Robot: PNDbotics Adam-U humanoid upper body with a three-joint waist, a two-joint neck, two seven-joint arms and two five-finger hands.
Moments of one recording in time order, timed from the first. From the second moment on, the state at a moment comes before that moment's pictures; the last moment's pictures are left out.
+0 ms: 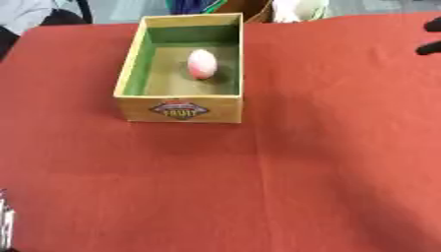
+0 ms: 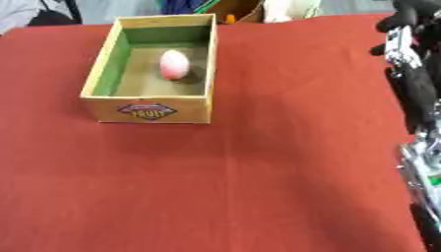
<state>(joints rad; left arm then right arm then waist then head) -0.26 0.09 0.15 -1.98 -0.11 -0.27 0.70 -0.31 -0.46 0.00 -1.98 -0.02 -0.05 -0.41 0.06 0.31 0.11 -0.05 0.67</state>
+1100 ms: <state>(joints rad) -0.26 0.08 0.15 -1.98 -0.11 -0.27 0.70 -0.31 -0.46 -0.01 -1.98 -0.03 -0.04 -0.42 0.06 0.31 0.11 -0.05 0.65</state>
